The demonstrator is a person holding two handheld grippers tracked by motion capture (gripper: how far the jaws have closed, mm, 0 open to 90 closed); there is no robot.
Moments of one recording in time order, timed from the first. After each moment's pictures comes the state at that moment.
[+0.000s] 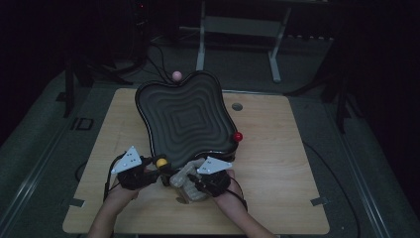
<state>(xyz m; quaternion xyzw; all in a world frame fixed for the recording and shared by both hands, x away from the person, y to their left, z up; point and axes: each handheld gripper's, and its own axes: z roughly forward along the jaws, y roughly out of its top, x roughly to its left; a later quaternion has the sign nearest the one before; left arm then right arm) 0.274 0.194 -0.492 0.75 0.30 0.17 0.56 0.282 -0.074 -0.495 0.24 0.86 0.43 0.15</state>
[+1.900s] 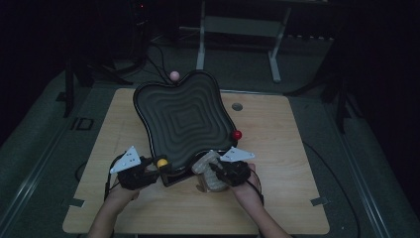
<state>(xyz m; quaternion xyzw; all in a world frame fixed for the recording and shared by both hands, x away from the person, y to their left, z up) 0.275 0.196 -0.494 0.75 0.30 0.15 0.58 0.307 -0.127 -0.487 0.32 0.83 0.42 0.17</state>
